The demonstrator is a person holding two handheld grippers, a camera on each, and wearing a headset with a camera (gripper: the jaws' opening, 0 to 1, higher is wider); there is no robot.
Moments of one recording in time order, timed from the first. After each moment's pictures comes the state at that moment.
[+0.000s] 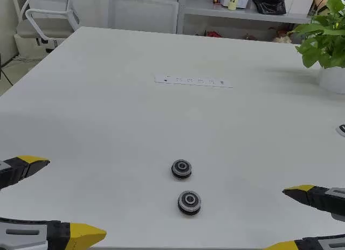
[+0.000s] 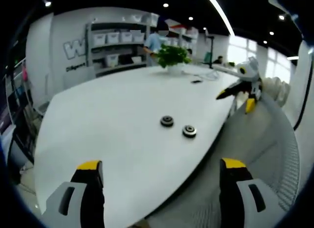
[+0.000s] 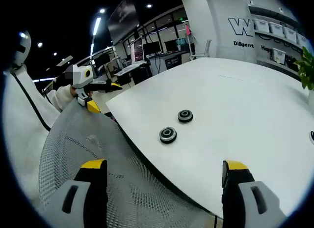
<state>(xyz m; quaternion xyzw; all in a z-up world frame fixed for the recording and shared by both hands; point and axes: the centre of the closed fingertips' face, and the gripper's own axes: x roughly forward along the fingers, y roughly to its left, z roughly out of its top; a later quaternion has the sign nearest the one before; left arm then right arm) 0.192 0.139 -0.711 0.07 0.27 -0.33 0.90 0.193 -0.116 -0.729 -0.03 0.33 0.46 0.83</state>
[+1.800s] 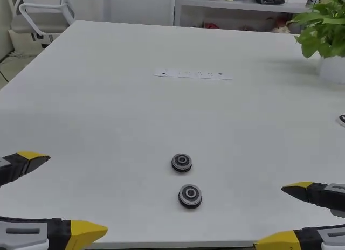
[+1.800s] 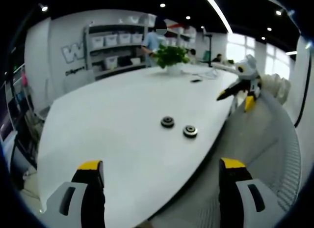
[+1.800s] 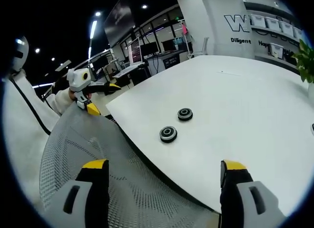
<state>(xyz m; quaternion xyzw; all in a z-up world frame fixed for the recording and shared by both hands) 0.195 0.139 -0.709 0.09 0.26 -0.33 0.90 0.194 -0.116 -0.731 -0.02 0.33 0.46 0.83</state>
